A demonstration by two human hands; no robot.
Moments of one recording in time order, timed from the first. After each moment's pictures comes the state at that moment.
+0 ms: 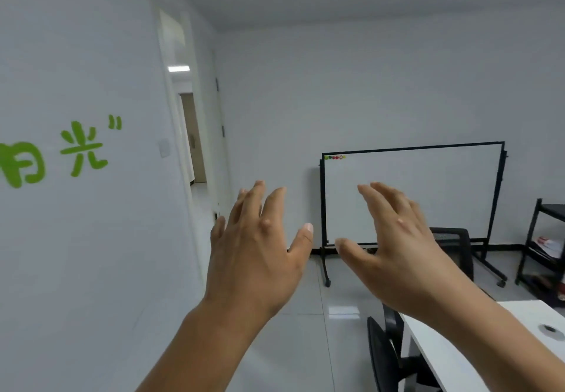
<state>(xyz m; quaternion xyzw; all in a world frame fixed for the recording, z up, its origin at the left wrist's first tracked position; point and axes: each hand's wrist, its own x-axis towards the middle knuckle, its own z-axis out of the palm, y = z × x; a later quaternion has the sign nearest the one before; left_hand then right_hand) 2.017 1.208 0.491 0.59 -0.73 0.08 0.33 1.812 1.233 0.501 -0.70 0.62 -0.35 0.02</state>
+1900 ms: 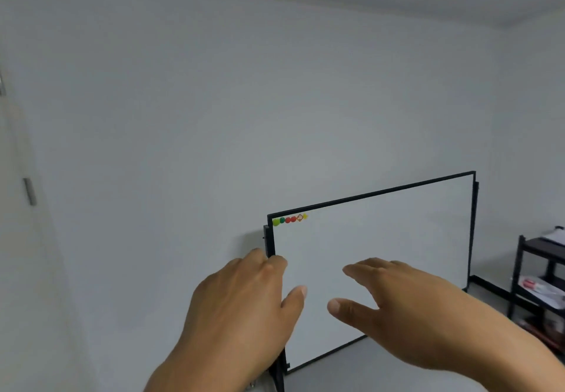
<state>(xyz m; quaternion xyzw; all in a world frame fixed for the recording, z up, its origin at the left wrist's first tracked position) 1.931 0.221 0.492 0.44 -0.87 0.09 0.18 1.731 0.322 0.501 -0.62 0.78 -0.10 -0.02</state>
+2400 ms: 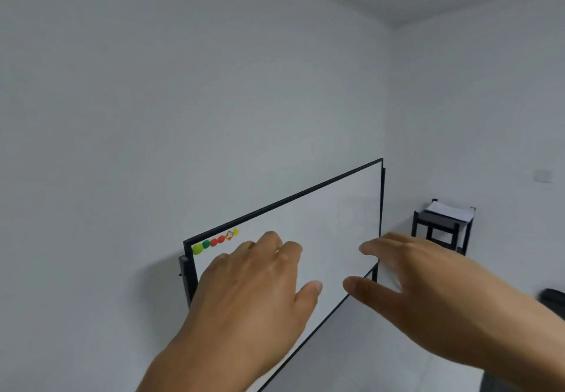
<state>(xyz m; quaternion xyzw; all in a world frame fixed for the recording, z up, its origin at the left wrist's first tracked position) 1.791 -0.006 0.508 0.22 -0.96 0.05 0.18 1.648 0.168 0.523 -0.44 0.88 -0.14 -0.08</state>
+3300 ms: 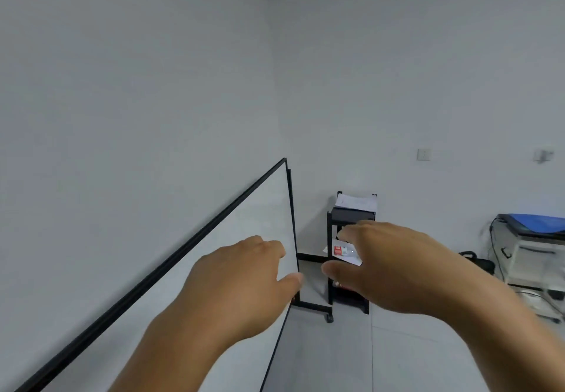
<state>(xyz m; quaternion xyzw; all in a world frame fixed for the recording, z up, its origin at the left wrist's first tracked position) 1.251 -0.238 0.470 0.02 -1.00 -0.02 0.07 1.193 -0.021 0.486 -0.23 0.97 -0.09 -0.04</state>
